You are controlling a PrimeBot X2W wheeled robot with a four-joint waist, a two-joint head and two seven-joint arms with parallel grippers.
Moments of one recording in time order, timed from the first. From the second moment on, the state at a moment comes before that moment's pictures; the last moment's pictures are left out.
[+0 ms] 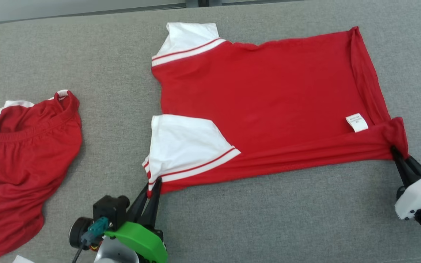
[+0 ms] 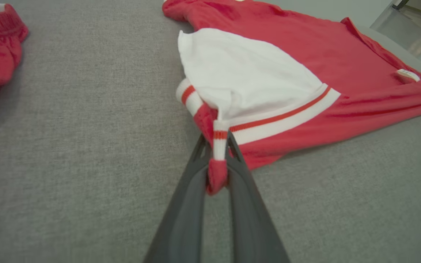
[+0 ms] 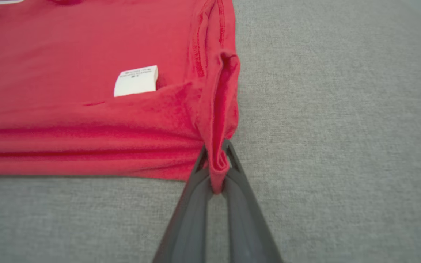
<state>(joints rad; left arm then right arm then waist) -0.11 0.22 -0.45 0.15 -0.46 0.04 -0.08 -0.32 -0.59 0.41 0.61 0.73 0.13 -0.26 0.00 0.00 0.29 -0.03</state>
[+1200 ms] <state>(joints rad) -0.85 0.41 -0.43 0.08 -0.42 -0.09 0.40 -0.24 -0.53 0.12 0.30 0.48 0.13 -0.26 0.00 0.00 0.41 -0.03</state>
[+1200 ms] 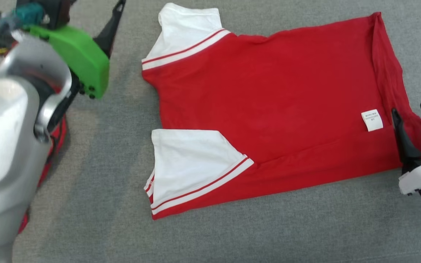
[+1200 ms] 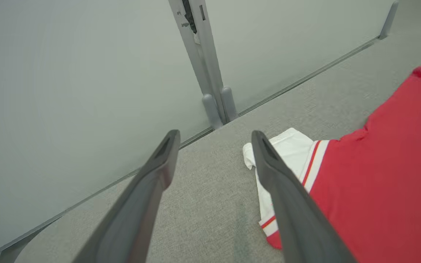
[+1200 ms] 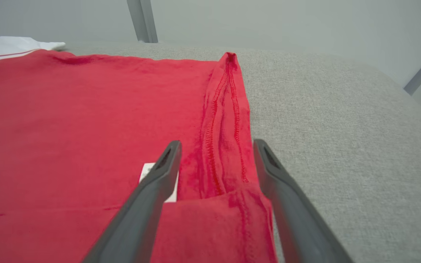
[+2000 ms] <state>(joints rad) -1.32 0.43 -0.78 0.67 -0.59 -0.13 0.43 -0.35 -0.45 0.14 0.28 0.47 0.13 -0.27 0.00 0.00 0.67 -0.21</state>
